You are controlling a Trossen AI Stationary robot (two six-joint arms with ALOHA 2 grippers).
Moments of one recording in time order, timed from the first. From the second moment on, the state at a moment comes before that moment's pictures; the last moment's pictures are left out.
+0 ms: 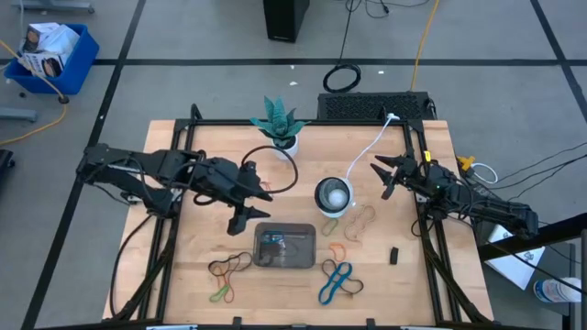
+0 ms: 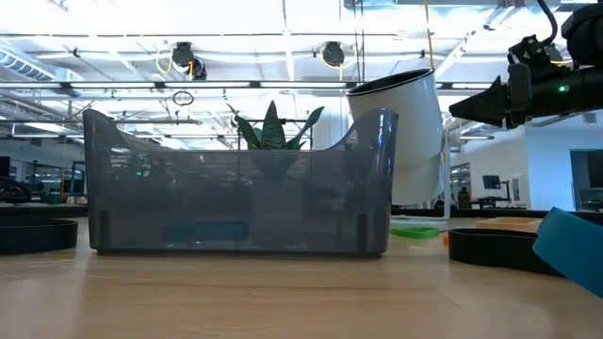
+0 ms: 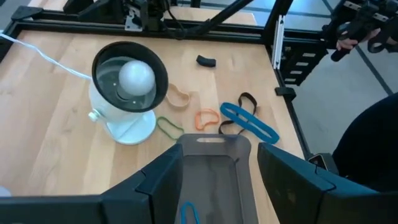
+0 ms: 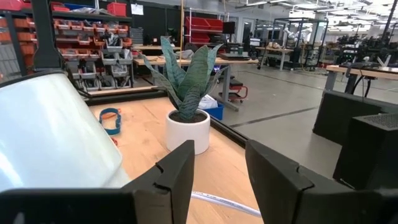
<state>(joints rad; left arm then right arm) -0.18 1.32 1.43 -0.72 0.02 -0.18 -0.31 0.07 0.02 0.05 0.24 -0.04</state>
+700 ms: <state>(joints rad) -0.19 1.32 1.43 -0.92 0.00 -0.23 -0.31 0.07 0.02 0.05 0.24 -0.04</state>
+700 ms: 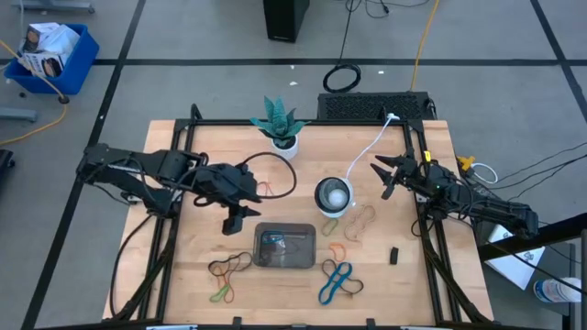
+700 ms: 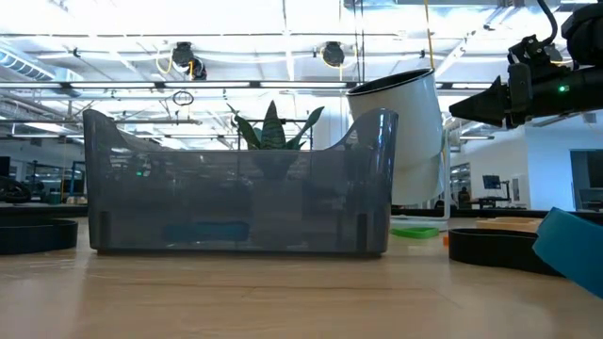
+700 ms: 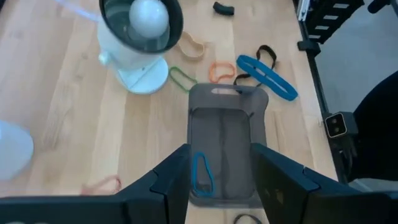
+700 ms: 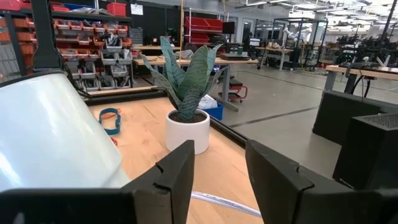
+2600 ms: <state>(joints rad) -0.55 1.68 0.98 -0.72 -0.05 -0.90 -0.31 0.08 0.02 0.05 0.24 -0.10</state>
